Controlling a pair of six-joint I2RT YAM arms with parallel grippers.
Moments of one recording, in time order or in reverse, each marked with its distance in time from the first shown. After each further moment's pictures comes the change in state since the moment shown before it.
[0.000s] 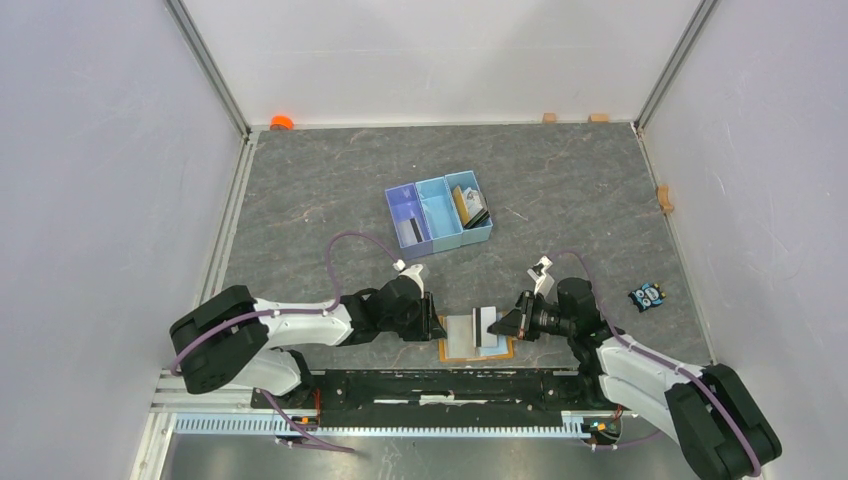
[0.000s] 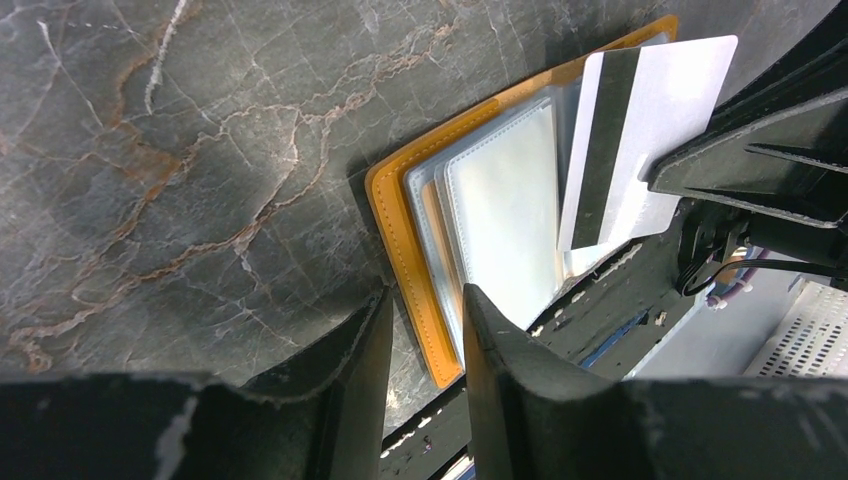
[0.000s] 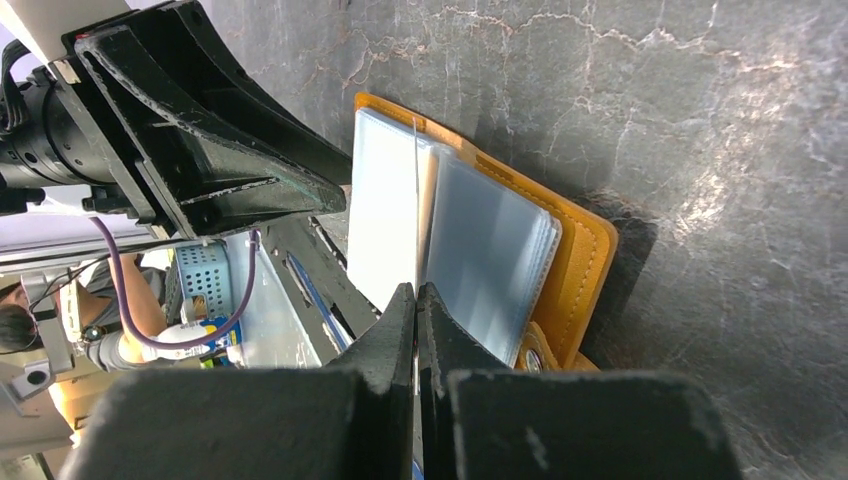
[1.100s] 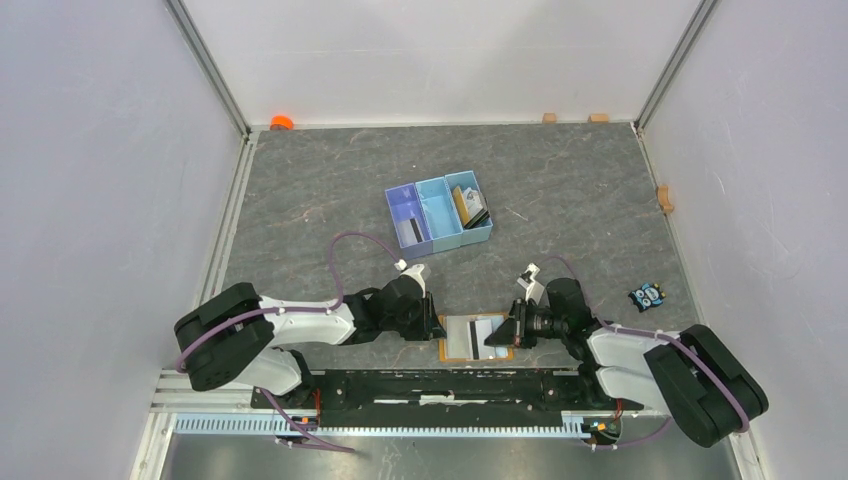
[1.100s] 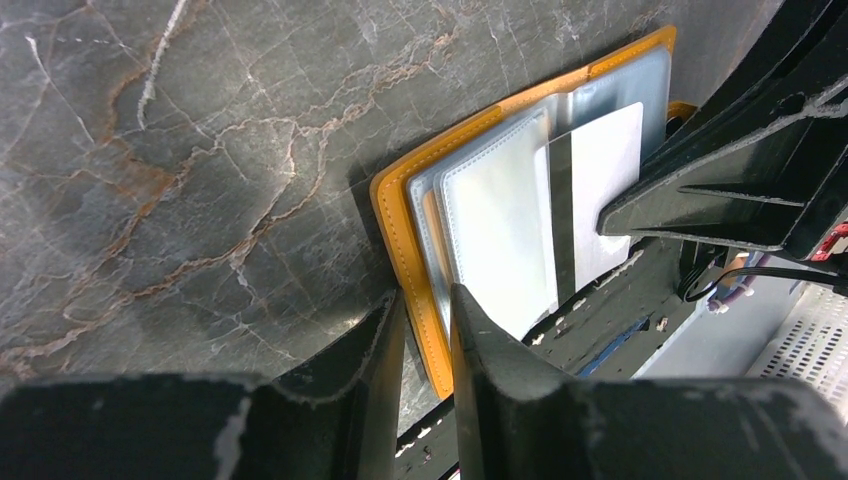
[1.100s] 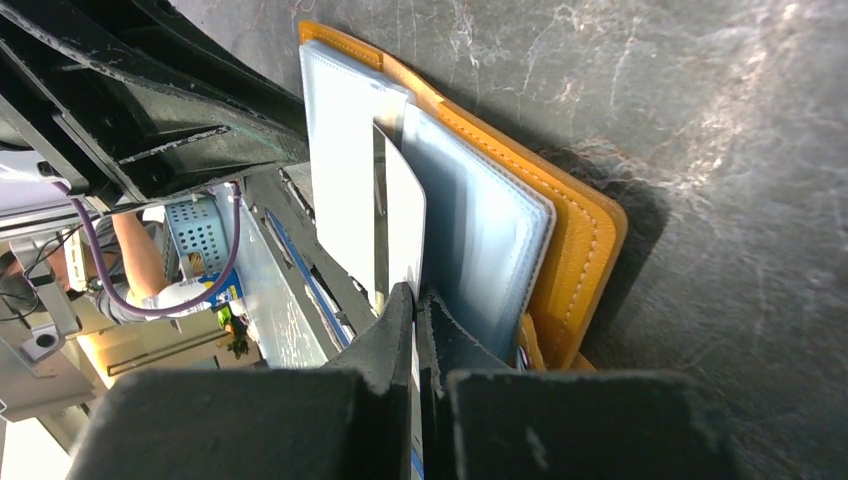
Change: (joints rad) left arm 0.000 0.028 0.005 0.022 0.004 0.000; right arm 0.046 0.219 0.011 0.055 -0.032 -0.030
